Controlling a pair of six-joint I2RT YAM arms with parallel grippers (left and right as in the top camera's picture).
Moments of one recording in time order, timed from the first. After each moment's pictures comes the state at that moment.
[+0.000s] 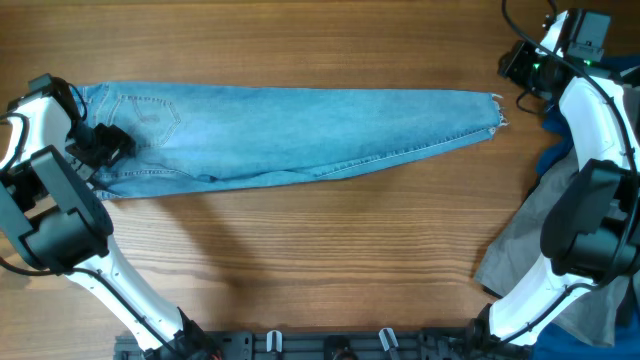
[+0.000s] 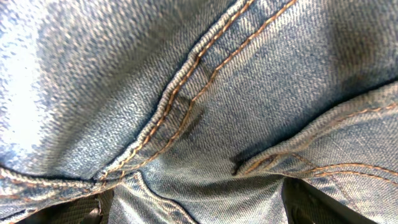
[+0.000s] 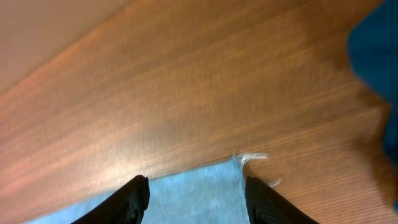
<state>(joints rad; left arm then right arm) 0.49 2.19 1.62 -1.03 0.02 -0.42 -0.25 1.98 1.56 -0.51 -0.23 0.28</state>
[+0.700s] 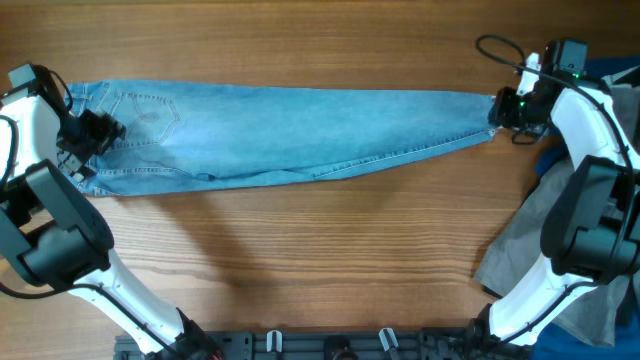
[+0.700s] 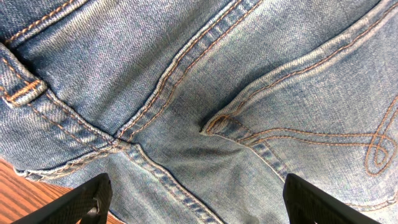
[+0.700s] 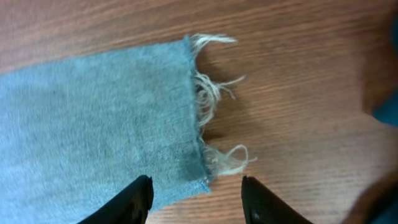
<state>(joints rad) 0.49 2.09 1.62 -1.00 0.06 -0.42 -0.26 1.98 1.44 -0.70 -0.13 -0.01</state>
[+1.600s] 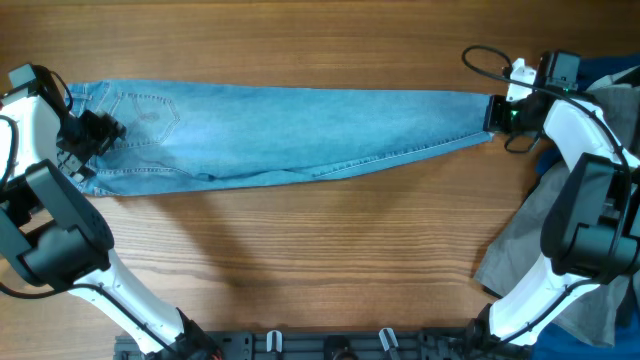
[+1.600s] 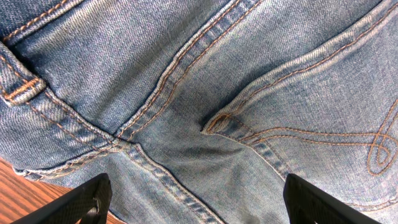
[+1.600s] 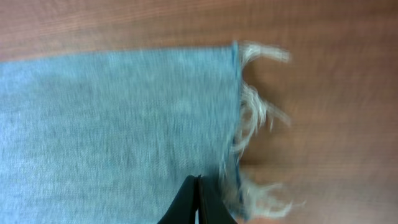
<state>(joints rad) 0.49 2.09 1.62 -1.00 0.06 -0.42 -0.26 1.98 1.34 -0.57 -0.25 -0.08</state>
